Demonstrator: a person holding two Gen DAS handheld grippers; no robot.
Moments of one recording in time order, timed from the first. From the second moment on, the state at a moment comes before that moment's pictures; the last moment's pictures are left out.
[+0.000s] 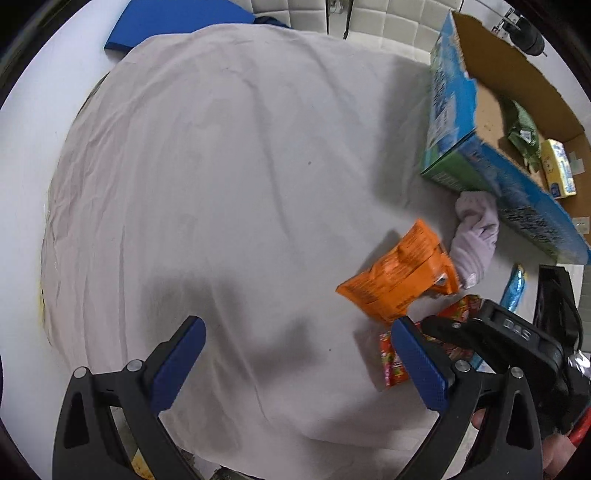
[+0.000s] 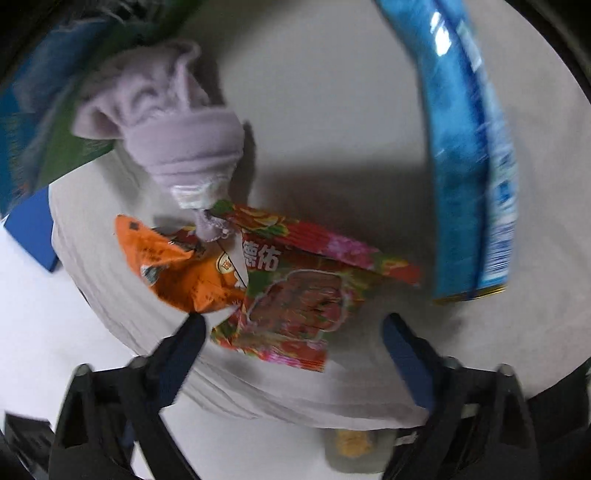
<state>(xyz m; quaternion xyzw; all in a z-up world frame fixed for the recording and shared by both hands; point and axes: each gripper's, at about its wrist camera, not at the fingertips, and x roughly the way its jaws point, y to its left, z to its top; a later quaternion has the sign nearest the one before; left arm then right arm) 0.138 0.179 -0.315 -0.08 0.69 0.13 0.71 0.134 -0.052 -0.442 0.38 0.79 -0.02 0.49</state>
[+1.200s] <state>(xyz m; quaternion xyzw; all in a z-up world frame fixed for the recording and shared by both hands) 0.192 0.096 -0.403 0.00 0.74 0.02 0.67 0.144 -0.063 -0.382 0.00 0.77 0.03 0.64</state>
